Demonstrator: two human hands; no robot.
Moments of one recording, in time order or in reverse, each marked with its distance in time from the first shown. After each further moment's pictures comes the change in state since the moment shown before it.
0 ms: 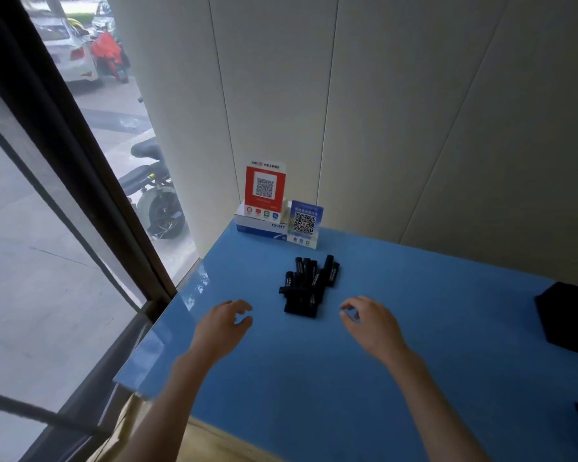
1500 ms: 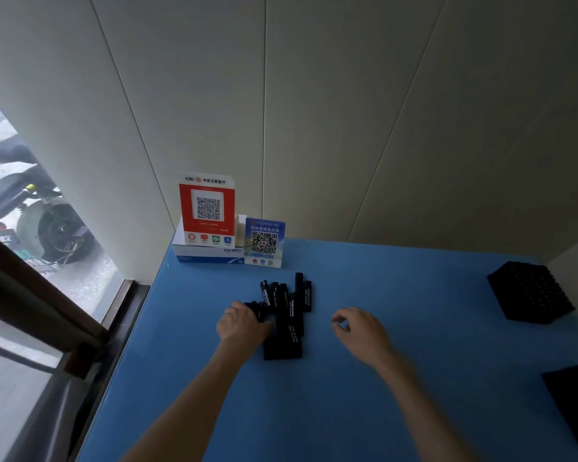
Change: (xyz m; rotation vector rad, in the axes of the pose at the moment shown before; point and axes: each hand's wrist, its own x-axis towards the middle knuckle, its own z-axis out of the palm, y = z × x) left_hand 0.177 0.061 0.073 0.303 -0.265 -0.152; right_hand 0.072 0.025 0.024 -0.039 -0.023 0.292
